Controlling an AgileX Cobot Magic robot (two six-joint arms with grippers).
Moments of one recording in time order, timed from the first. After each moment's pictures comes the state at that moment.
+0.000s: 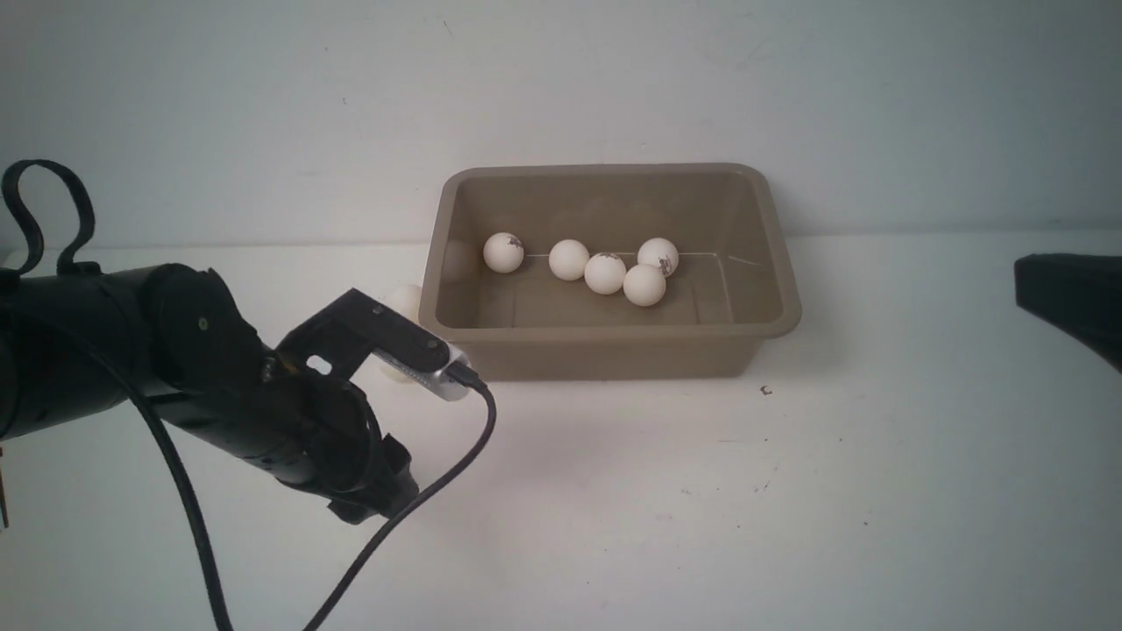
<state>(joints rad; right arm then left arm) 0.10 0.82 -0.88 0.57 0.77 -0.68 -0.26 1.62 -0.90 -0.41 0.56 0.70</state>
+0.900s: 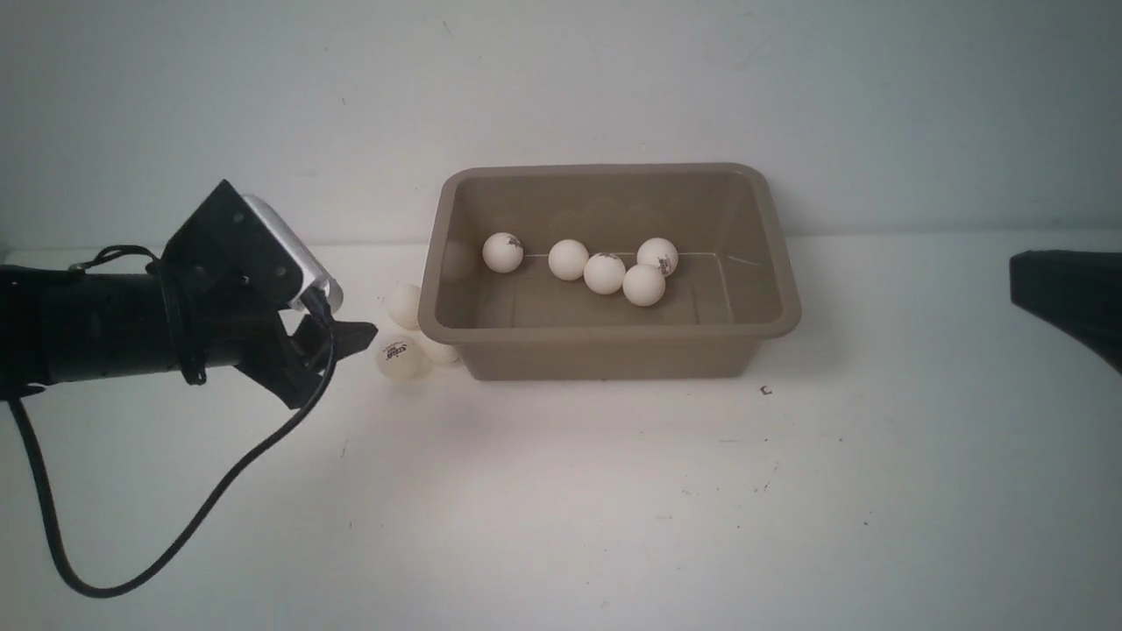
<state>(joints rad) 0.10 0.82 -0.88 0.60 0.77 -0.68 0.09 1.72 -0.90 -1.59 0.62 2.29</state>
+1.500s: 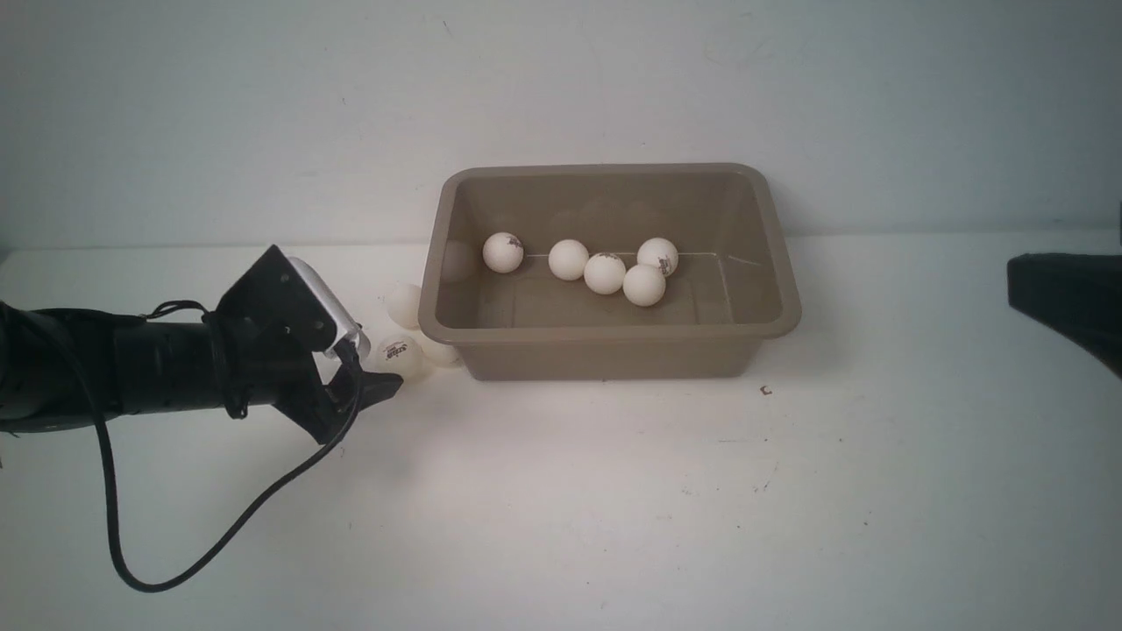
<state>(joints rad) 0.10 0.82 -0.88 0.61 0.78 -0.68 0.10 1.96 -0.96 -1.70 0.66 2.48</state>
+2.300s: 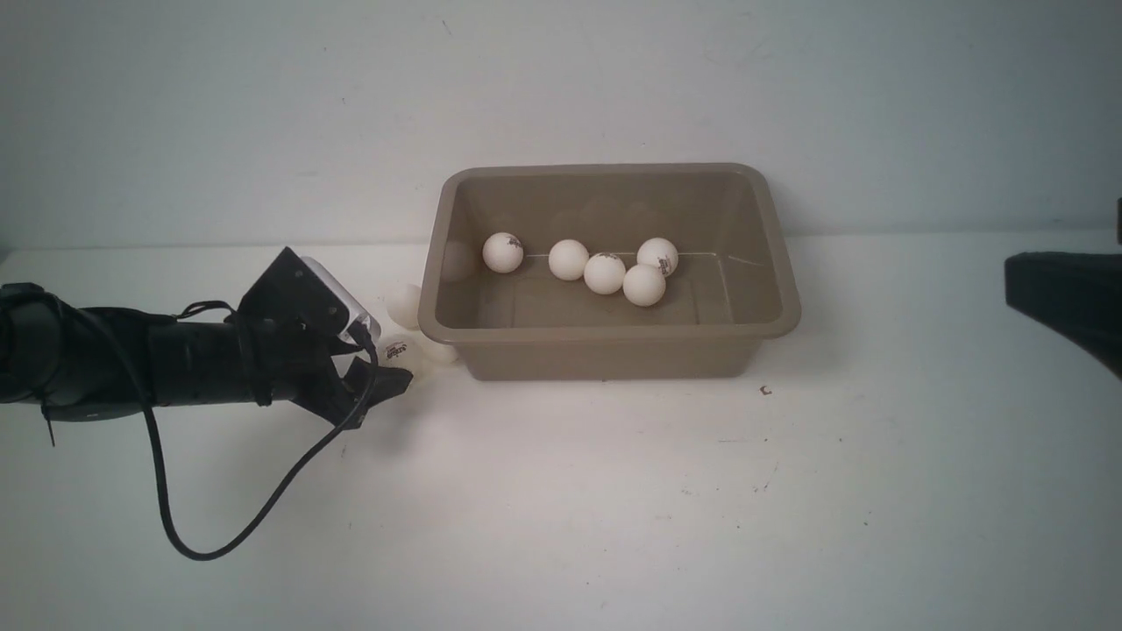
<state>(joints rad) 0.10 0.82 -0.88 0.62 0.78 -0.69 0.10 2.11 -1.08 -1.70 0.68 2.38</state>
